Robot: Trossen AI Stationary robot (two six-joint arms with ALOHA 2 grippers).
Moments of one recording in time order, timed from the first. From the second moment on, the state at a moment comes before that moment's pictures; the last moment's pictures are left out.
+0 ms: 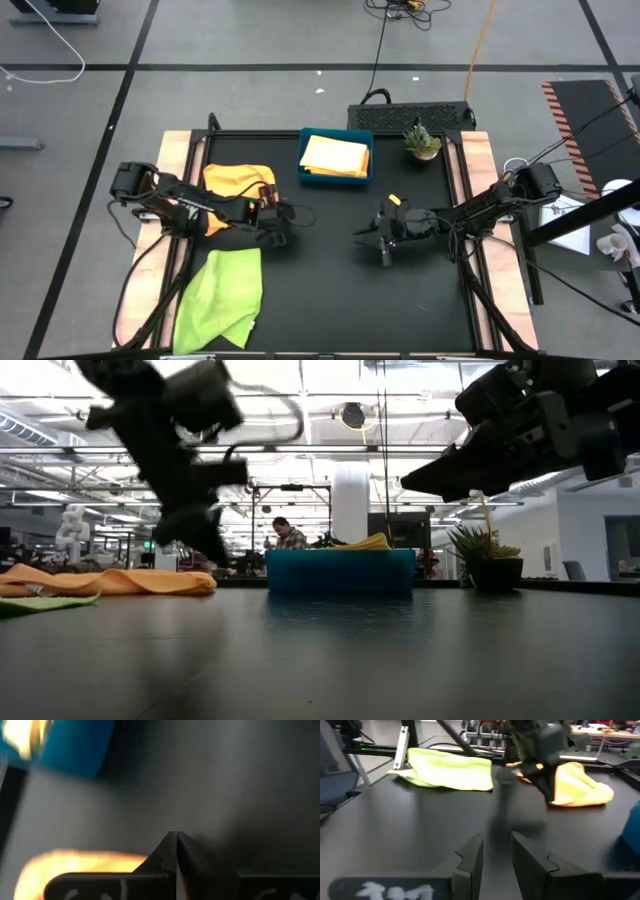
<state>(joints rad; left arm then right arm) -0.08 1.57 0.75 -0.29 -0.48 -0.11 0.19 1.43 0.30 0.90 0.10 0.00</state>
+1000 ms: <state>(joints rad) 0.02 1.57 0.71 -0.39 -0.39 -0.26 0.21 1.43 0.30 0.96 0.10 0.01</state>
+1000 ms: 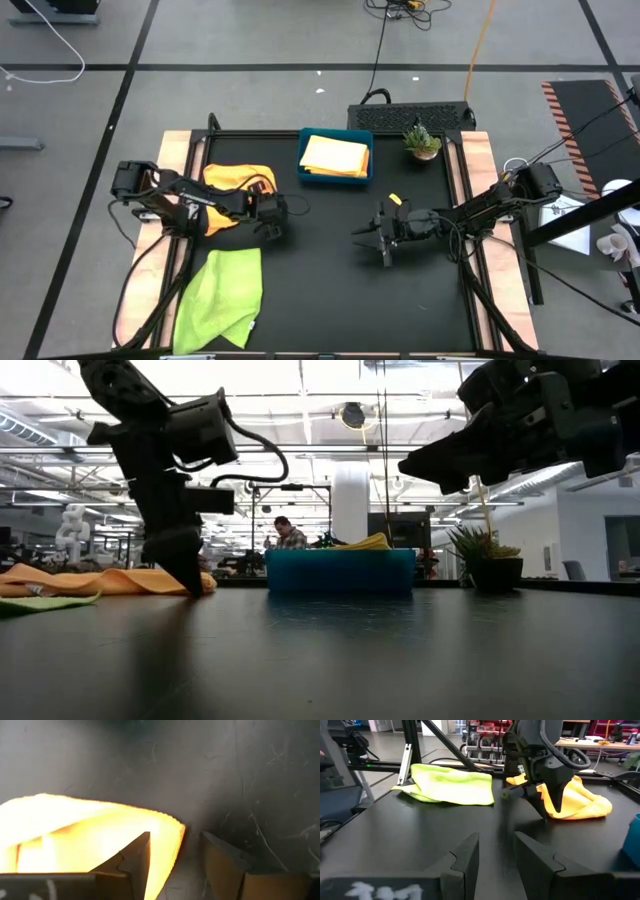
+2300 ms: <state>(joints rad) -0.39 1.53 1.19 -0.41 -0.31 0.12 0.28 1.43 0.45 0.85 0.07 -0.07</state>
